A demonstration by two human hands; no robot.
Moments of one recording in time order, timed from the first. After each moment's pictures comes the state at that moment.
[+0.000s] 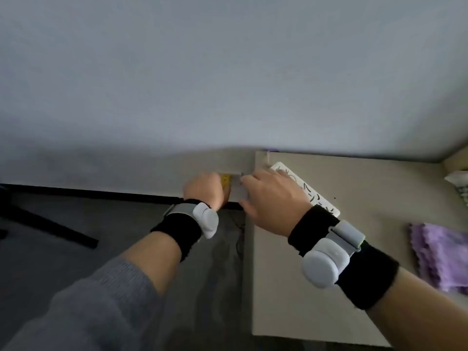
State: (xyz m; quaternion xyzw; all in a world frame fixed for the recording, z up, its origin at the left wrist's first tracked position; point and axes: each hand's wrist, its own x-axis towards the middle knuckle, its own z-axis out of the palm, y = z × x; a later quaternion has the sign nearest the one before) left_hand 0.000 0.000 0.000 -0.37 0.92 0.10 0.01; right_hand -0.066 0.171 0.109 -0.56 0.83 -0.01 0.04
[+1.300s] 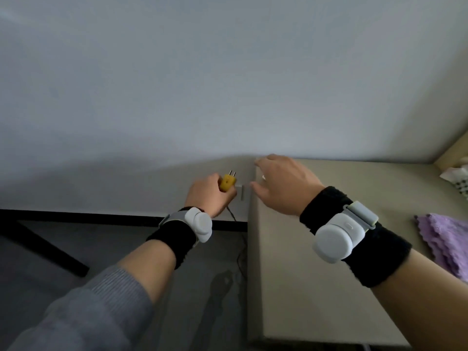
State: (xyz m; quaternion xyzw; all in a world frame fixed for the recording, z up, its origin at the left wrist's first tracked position) left_hand 0.008 -0.006 -0.027 -0.34 0.89 0.24 -0.16; right_hand -0.082 0.171 0.093 -0.52 0.85 -0.08 -0.02
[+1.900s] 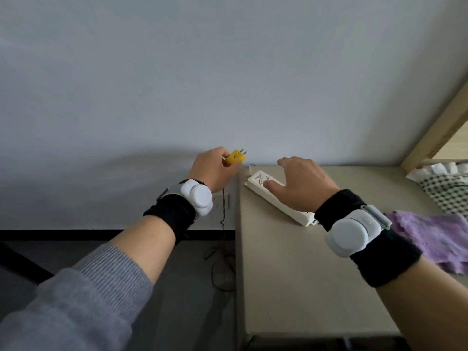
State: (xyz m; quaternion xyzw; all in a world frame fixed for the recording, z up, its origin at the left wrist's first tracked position) left_hand -0.039 0.011 0.057 -0.28 0.90 0.27 -0.19; right_hand -0.116 0.222 0.103 -0.41 0.91 -0.11 -0.02
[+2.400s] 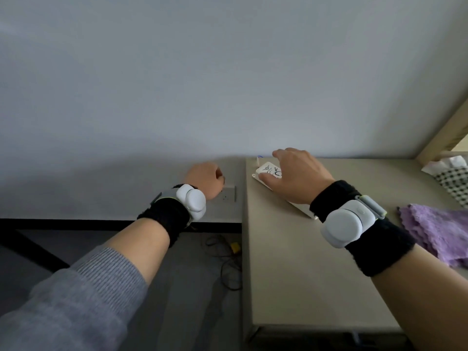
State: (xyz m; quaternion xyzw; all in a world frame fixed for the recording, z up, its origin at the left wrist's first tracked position) left_hand -0.006 -0.004 0.032 -0.29 0.94 0.15 -0.03; right_hand -0.109 0.202 0.094 -0.44 0.89 -0.14 -0.01
